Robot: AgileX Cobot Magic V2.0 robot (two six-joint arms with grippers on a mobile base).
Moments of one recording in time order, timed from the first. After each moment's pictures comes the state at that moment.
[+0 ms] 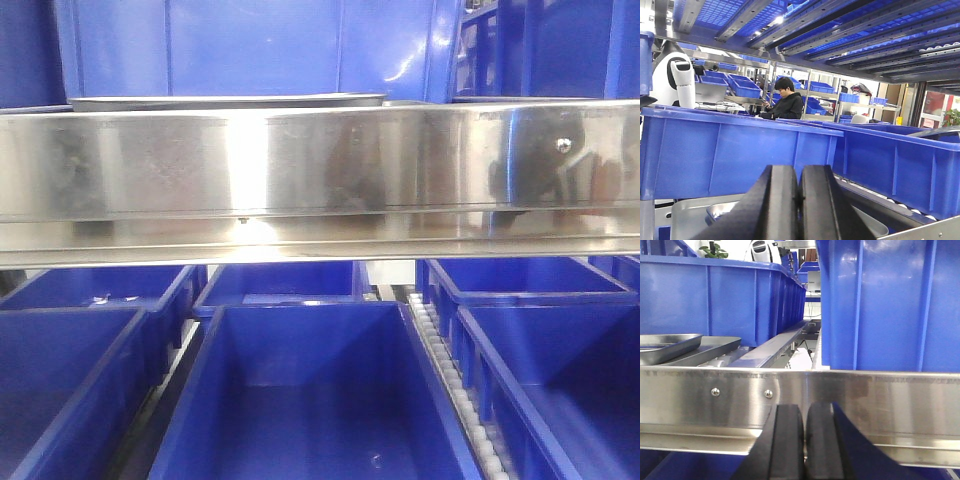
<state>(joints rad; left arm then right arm) -0.47 0.22 -0.39 0.38 0.01 -0.50 0.05 0.01 0.00 0.06 0.04 -0.01</state>
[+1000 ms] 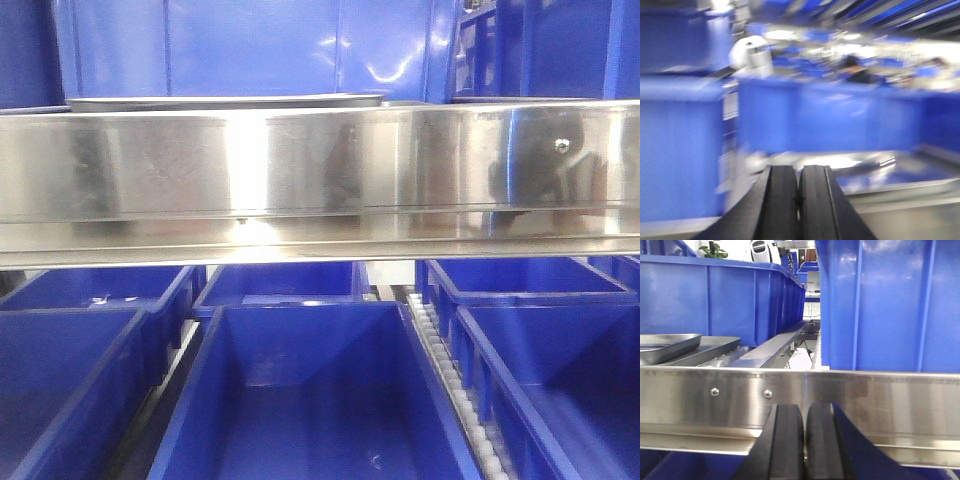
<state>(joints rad) -0.15 0.08 -0.20 -0.13 0.09 0.10 0.05 0.01 0.00 0.06 0.04 -0.01</state>
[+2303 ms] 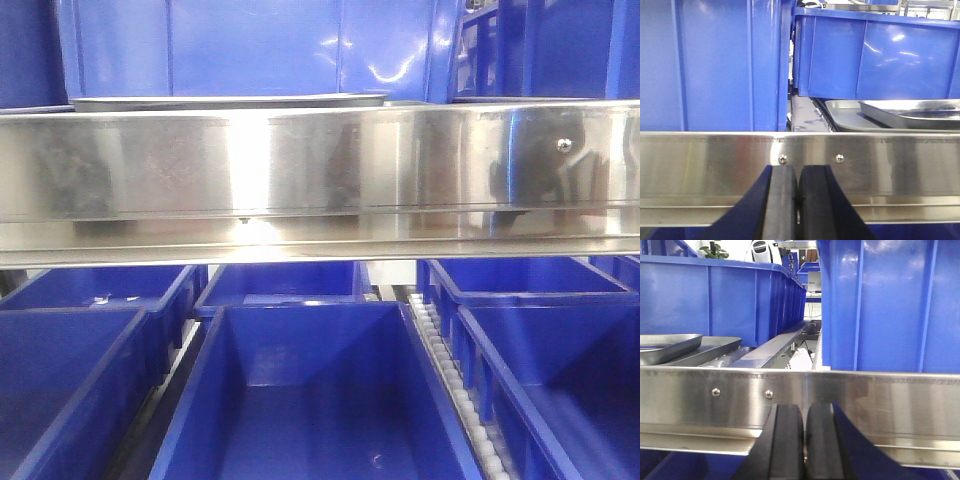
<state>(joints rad) -0.03 0.00 0.00 0.01 0.04 0.00 0.05 0.01 0.00 0.06 0.04 -0.02</state>
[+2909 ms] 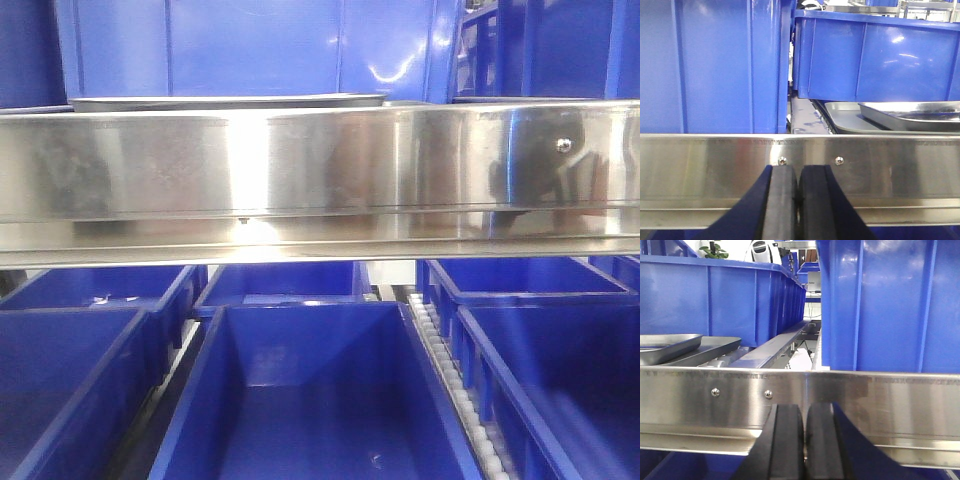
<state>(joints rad) -0.03 0.00 0.00 0.01 0.03 0.00 0.05 0.01 0.00 0.06 0.04 -0.02</state>
